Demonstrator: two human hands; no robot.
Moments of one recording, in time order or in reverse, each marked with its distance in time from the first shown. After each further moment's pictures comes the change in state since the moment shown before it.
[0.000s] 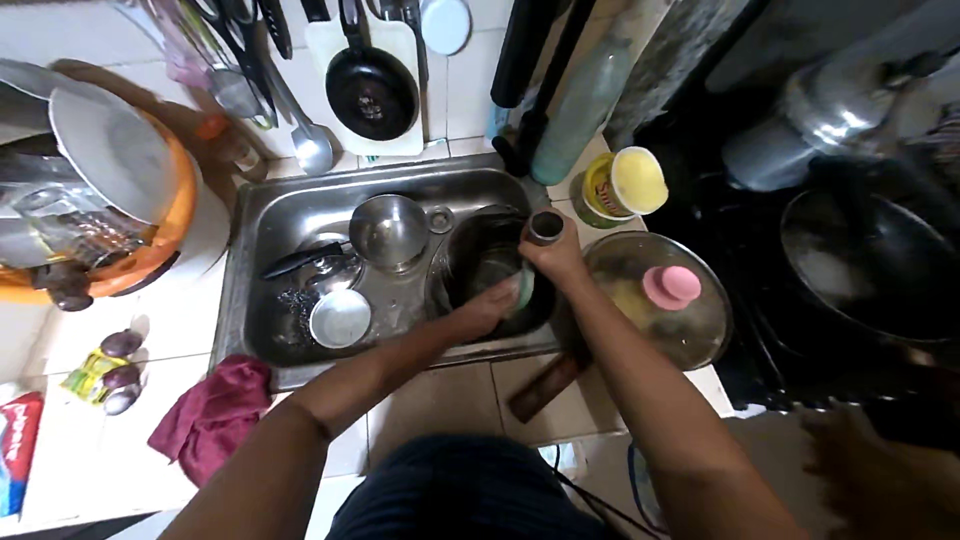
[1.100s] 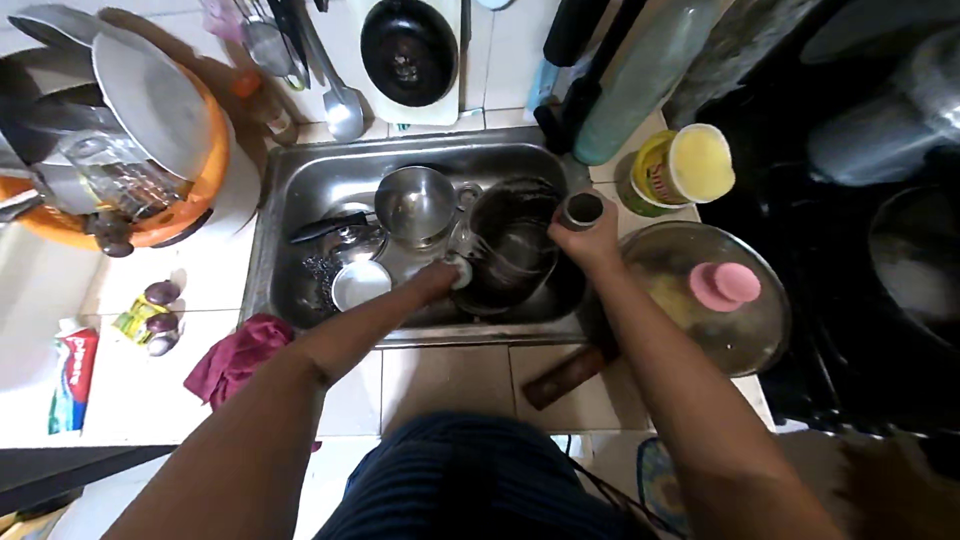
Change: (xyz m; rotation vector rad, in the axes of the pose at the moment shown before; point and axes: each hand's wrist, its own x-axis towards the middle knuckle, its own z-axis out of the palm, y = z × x) left_hand -0.005 -0.102 -0.073 0.868 -0.035 -0.393; right_hand -0.001 0.009 0.005 -0.021 0.007 -0.070
